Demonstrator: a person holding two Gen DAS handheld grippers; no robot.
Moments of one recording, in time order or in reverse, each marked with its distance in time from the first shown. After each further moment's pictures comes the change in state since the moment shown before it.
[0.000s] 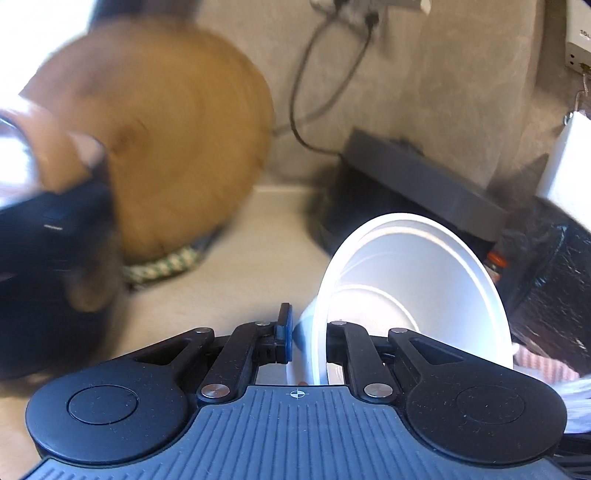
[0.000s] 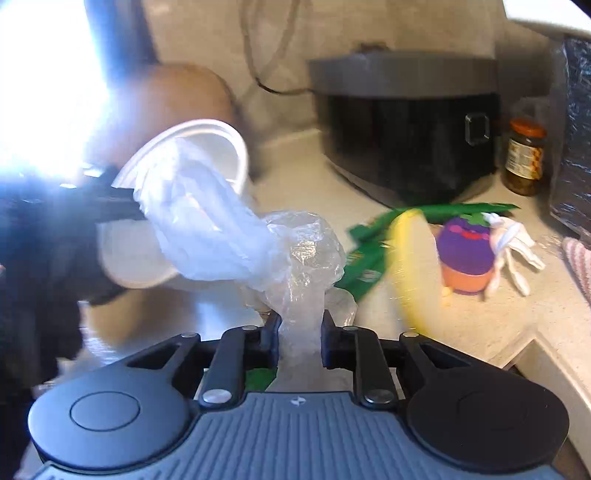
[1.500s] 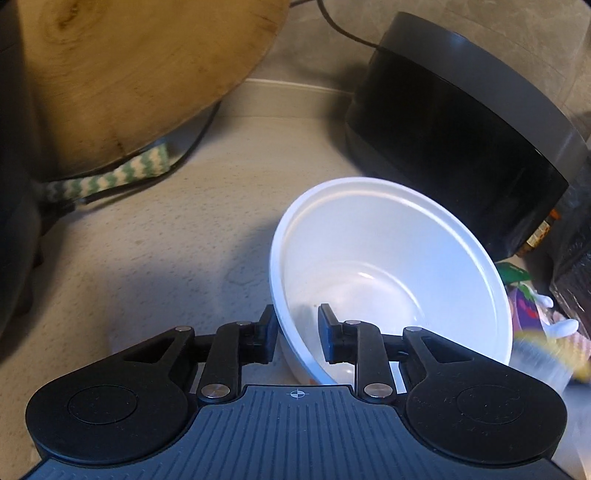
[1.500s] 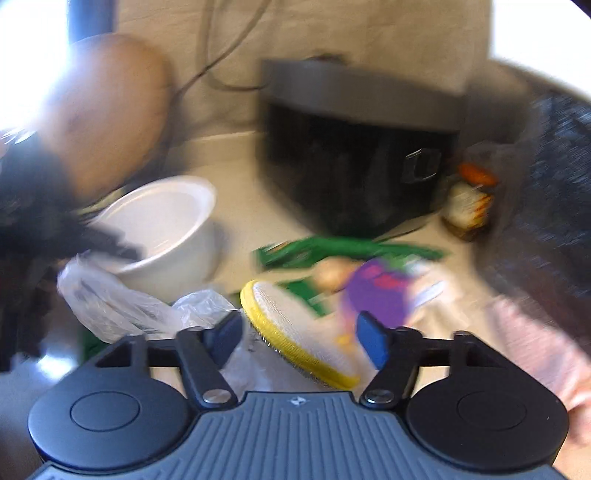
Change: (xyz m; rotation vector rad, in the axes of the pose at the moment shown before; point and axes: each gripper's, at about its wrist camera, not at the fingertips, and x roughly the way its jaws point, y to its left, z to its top) left arm 0.133 0.001 -0.020 -0.049 0.307 -0.003; right arm 0.054 -0.037 0.046 -0.162 -0.022 -0.474
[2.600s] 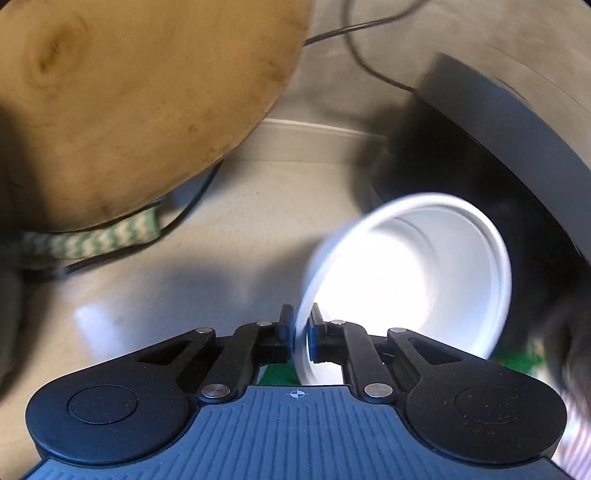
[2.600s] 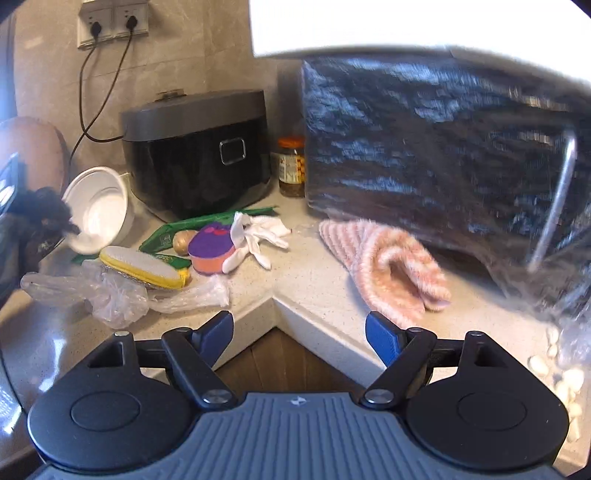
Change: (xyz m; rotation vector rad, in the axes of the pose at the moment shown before) left arm 0.007 -0.017 0.041 -0.075 -0.065 0.096; right arm -0.113 -0.107 -0.109 0.341 0.006 -0.085
